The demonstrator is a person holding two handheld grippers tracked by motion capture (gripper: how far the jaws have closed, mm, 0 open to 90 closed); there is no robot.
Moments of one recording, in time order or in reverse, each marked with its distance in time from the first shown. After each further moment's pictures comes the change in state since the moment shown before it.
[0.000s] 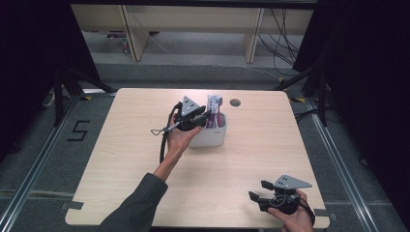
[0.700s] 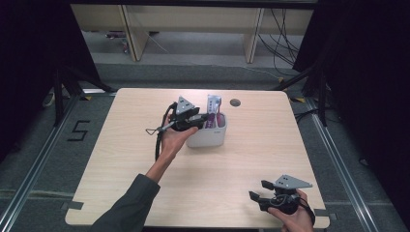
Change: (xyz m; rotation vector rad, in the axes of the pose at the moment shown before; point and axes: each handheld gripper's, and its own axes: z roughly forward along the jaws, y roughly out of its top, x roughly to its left) left arm 0.008 0.002 -0.015 0.060 -0.011 -0.034; right arm 0.002 0.000 0.000 0.003 0.004 0.041
